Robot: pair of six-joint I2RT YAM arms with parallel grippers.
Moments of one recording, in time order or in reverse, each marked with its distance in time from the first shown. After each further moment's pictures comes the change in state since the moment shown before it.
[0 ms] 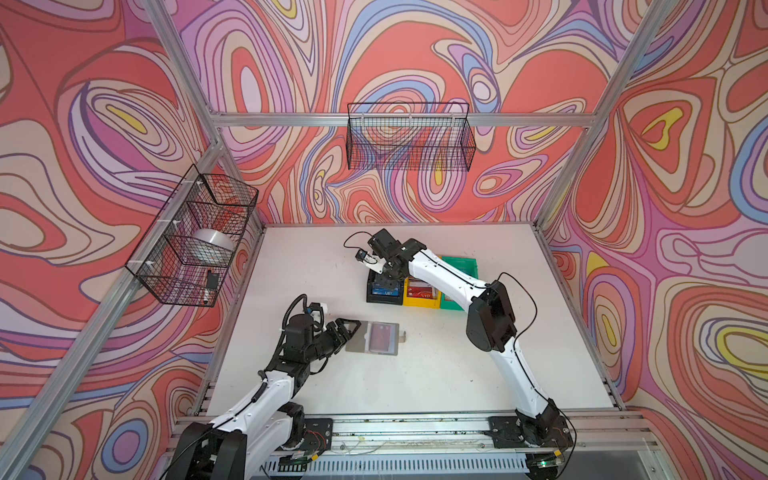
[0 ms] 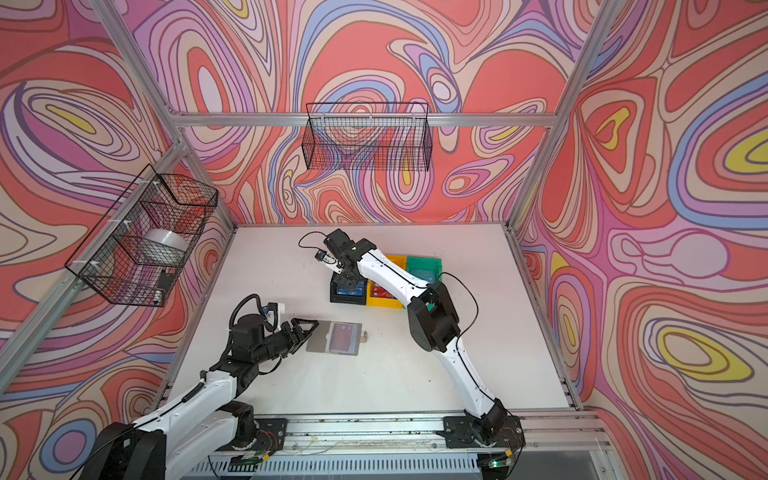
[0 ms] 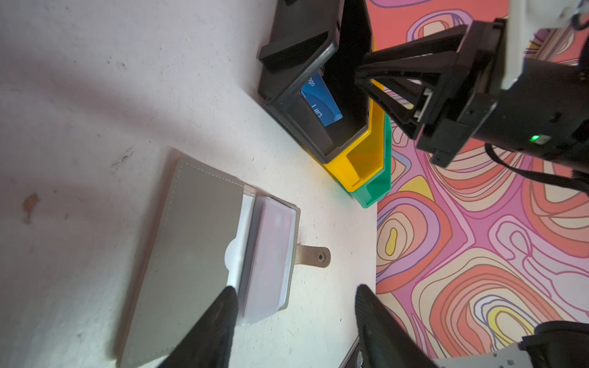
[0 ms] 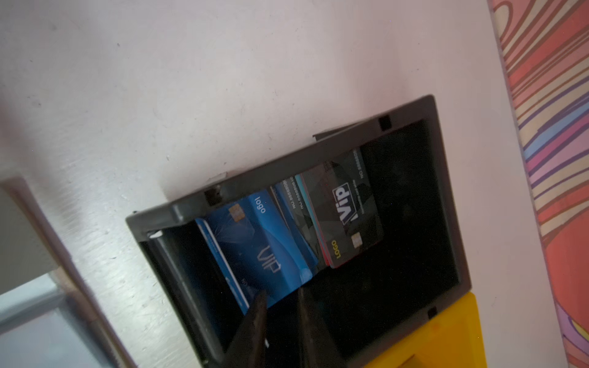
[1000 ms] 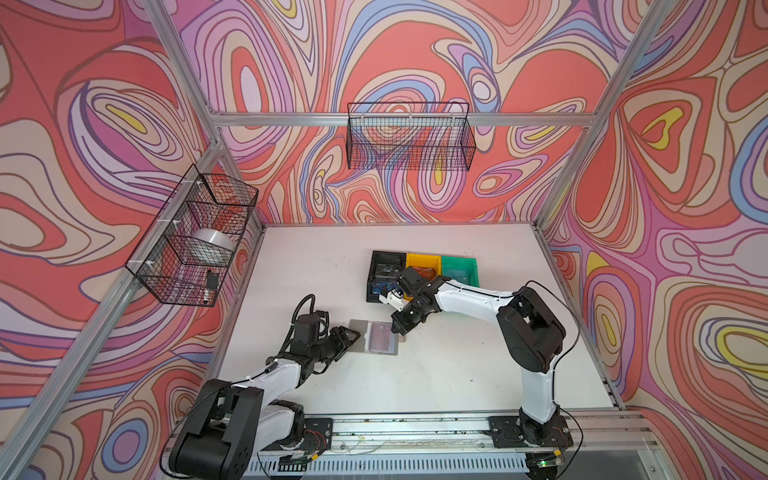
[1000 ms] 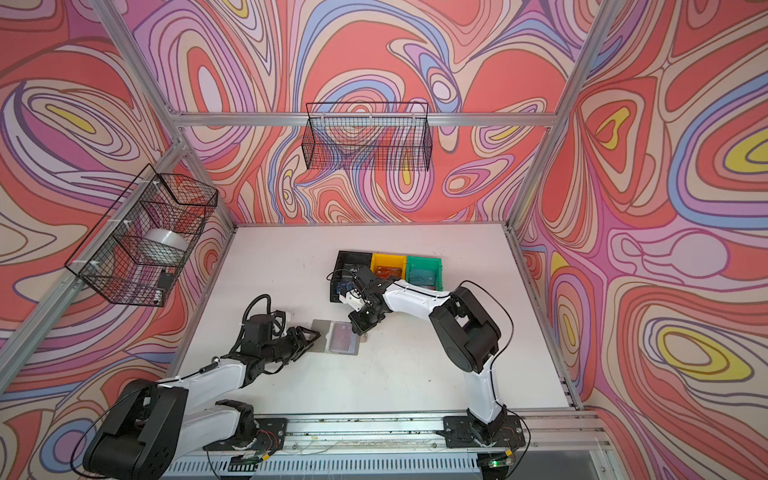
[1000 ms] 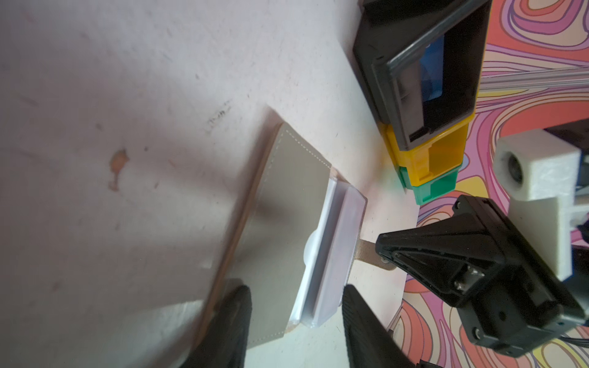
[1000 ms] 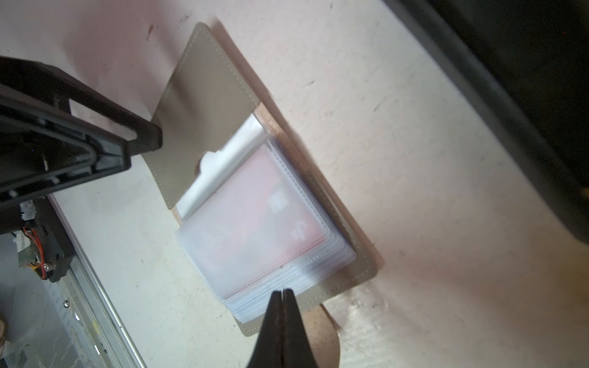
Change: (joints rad) left arm -0.001 0.231 0.010 0.014 -0.006 0.035; right arm 0.002 -0.341 -0.807 0.344 -0.535 0.476
